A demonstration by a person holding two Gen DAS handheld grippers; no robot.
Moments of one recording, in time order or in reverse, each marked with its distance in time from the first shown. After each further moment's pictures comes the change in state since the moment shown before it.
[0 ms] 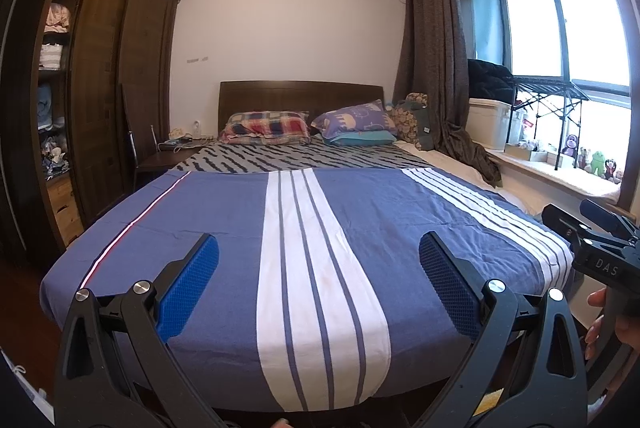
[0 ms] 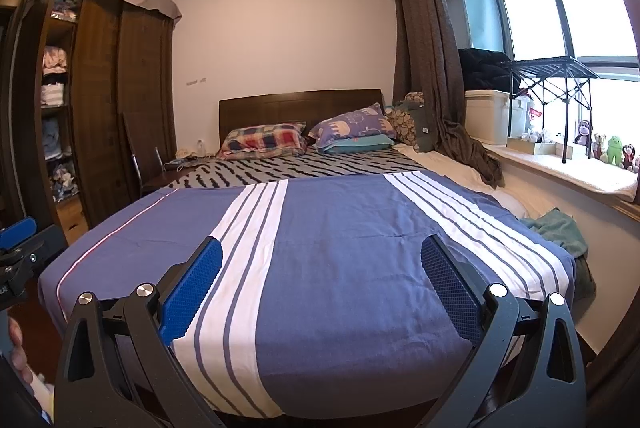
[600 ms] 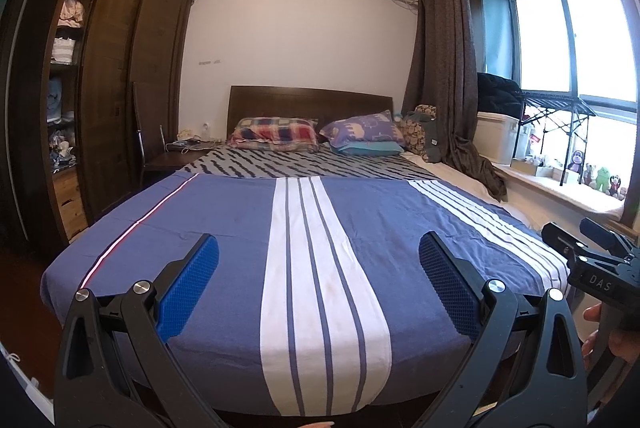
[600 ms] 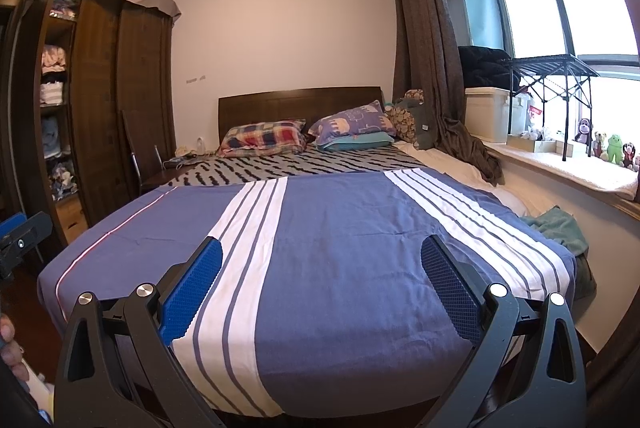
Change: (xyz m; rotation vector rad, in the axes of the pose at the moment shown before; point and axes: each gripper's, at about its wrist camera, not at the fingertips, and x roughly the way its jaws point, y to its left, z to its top) left arm -0.008 0.003 0.001 -0.045 -0.032 0.020; right arm 0.001 0.000 0.000 0.004 0.010 -0.001
